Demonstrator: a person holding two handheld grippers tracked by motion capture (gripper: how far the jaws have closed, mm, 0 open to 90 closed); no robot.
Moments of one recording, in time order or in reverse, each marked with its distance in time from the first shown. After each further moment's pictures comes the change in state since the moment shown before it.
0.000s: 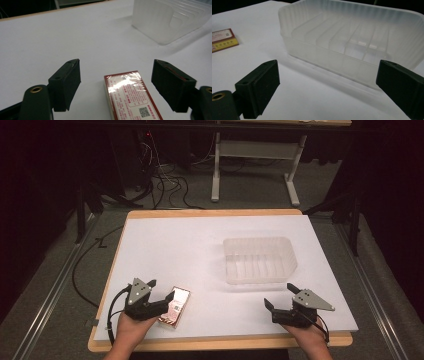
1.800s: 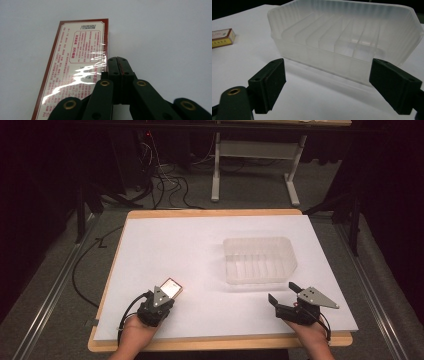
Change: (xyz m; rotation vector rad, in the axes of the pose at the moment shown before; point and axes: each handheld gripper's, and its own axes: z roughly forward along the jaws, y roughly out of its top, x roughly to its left) left arm 0.006 -0.048 0.012 0.287 0.081 0.175; right arm -0.012 -0.004 0.001 -0.010 -0.019 0.065
